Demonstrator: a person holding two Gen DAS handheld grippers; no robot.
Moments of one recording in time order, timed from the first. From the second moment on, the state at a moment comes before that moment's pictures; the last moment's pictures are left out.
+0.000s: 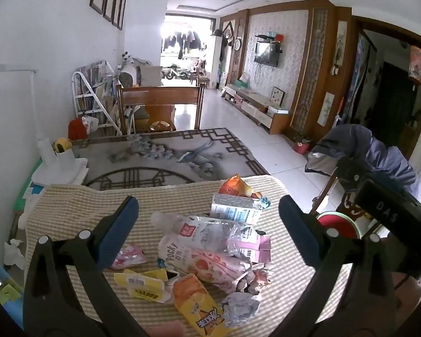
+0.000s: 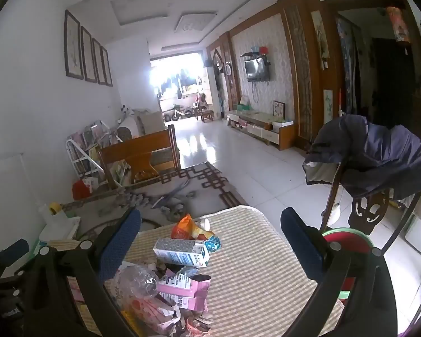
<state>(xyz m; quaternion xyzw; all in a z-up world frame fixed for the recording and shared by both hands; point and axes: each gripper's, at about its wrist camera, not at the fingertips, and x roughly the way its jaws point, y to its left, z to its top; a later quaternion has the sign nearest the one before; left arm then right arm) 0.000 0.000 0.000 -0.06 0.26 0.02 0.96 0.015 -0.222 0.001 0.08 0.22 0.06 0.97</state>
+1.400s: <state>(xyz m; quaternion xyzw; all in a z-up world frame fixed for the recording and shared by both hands) 0.008 -0.008 -0.018 -0.06 0.28 0.01 0.96 0.023 -0.225 -0.009 0.08 0.23 0.04 0.97</state>
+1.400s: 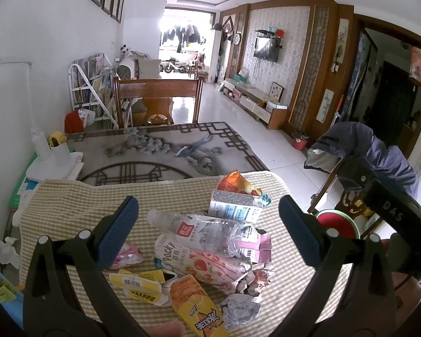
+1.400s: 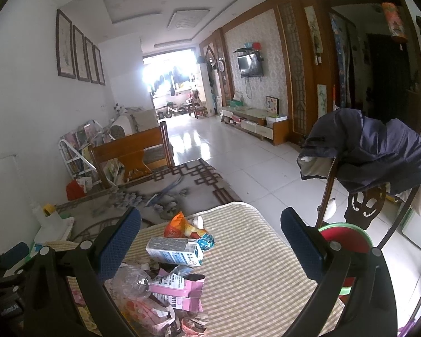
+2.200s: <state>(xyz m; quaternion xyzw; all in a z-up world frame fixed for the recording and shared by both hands) 0.014 -0.003 -0.026 -0.07 0.28 0.01 0.96 0.025 -0.224 -0.007 0.08 0.24 0.04 0.97</state>
